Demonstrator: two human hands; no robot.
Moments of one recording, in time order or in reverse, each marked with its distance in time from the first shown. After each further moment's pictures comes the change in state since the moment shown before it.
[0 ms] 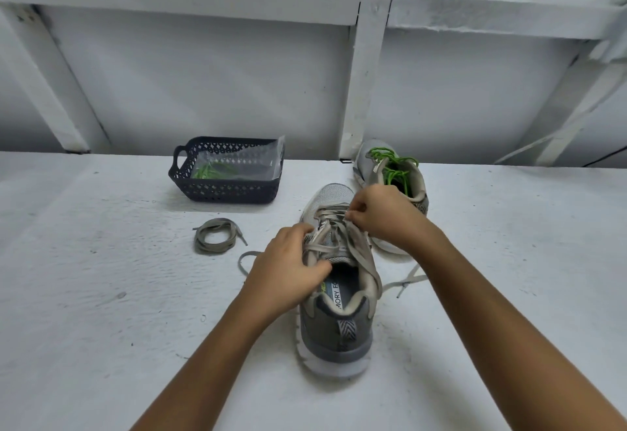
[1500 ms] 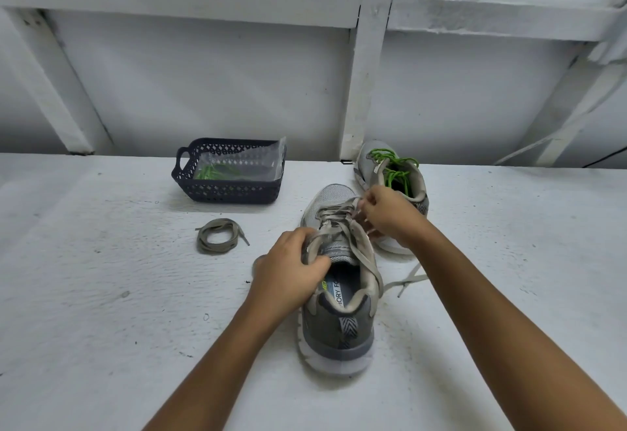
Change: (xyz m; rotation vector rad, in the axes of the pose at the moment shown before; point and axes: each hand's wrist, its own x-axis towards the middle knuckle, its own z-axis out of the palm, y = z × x) left_hand -0.004 -0.001 0.008 -0.136 0.010 -0.115; right_hand 0.012 0.017 0.014 0.538 -0.012 0.270
